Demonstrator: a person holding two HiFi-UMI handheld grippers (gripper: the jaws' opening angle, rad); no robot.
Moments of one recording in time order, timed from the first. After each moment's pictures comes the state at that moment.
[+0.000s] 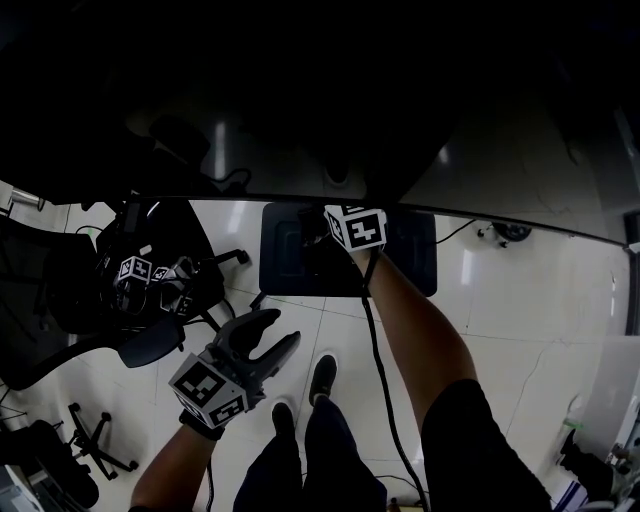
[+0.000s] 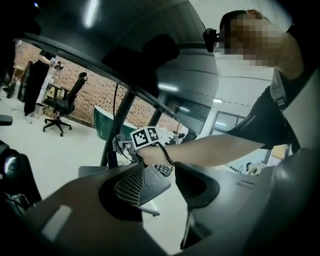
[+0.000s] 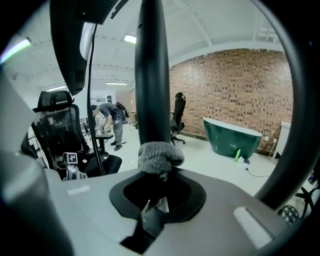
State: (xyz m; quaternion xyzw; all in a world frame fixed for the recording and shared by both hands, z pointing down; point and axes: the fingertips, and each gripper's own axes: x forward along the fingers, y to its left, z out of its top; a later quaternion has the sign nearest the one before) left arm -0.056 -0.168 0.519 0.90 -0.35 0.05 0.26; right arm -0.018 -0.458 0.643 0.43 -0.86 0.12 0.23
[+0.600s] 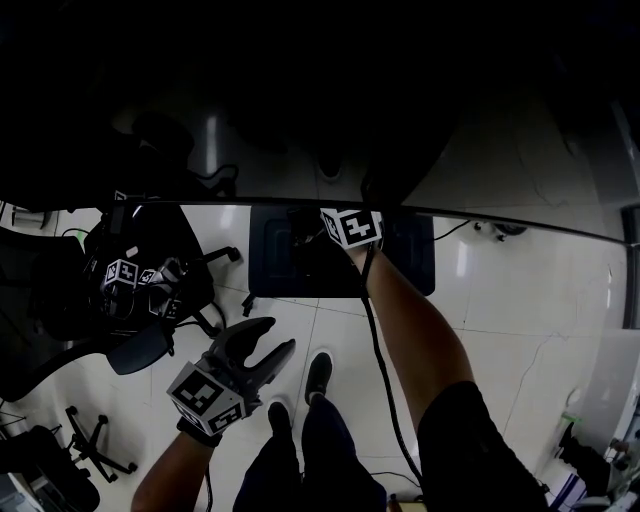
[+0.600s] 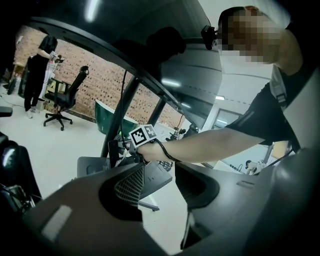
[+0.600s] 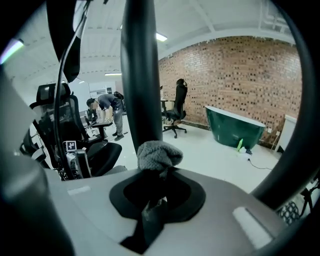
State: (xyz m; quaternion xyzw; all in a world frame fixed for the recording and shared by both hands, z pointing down) left arm -0.051 -0.169 0.558 0.89 -0.35 0.06 0.28; right arm -0.007 -0.463 0.701 0.41 -0.86 0.16 0.27
